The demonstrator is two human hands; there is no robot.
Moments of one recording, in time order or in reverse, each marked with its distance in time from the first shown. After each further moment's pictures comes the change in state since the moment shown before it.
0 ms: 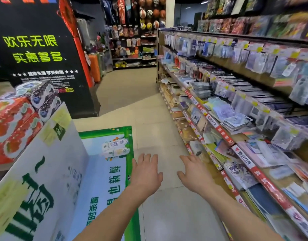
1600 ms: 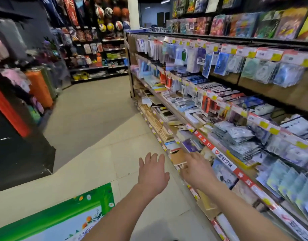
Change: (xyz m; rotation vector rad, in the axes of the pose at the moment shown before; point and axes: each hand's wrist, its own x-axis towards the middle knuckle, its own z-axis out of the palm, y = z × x) left_hand 0.922 -0.181 0.011 0.016 -0.022 0.283; right_hand 0.892 0.060 -0.039 -0.008 0.079 0.259
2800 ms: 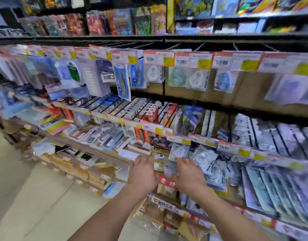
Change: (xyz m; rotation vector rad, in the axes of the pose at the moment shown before) left_hand 0.482 0.099 0.051 0.002 -0.156 0.659; right_hand 0.312 0.186 0.000 0.144 0.074 0.765
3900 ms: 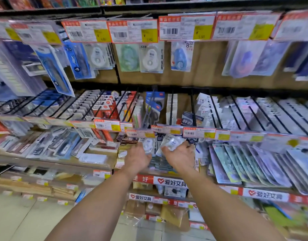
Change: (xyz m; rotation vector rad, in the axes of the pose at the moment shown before) left_hand 0.129 0.077 0.064 -0.217 -0.169 -0.026; right_hand 0.048 0.078 0.009 0.491 0.228 0.731
